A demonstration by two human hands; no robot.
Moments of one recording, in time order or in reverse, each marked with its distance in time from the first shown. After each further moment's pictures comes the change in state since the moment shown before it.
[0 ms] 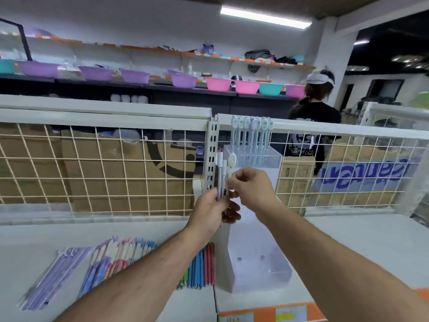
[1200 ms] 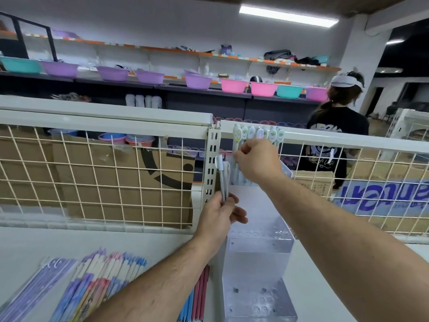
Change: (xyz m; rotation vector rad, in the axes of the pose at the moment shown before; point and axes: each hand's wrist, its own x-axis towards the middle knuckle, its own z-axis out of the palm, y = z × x) left_hand 0.063 -0.009 0.030 -0.043 0.195 -0.037; right_hand 0.113 -0.034 -0.018 -0.353 0.081 -0.172
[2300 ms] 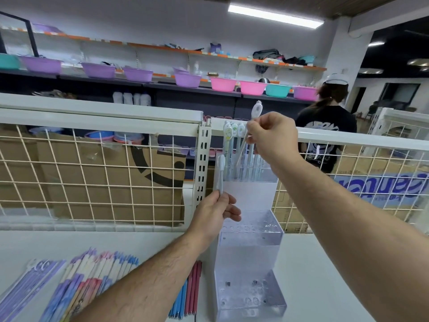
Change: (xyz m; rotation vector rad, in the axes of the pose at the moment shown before) left_hand 0.003 -0.009 -0.003 0.103 -0.134 0.053; right_hand -0.007 -0.014 -0.052 0.330 0.194 -0.015
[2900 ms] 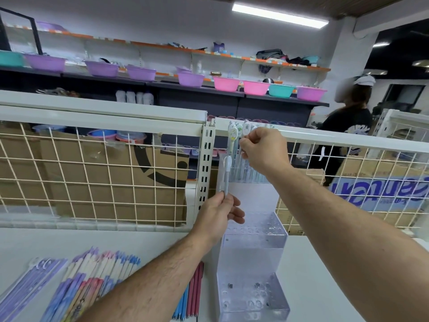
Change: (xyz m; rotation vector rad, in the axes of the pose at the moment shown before) left_hand 0.002 -0.002 0.000 0.051 0.001 -0.013; right_hand 0.004 0.025 0.025 -0.249 -0.111 0.006
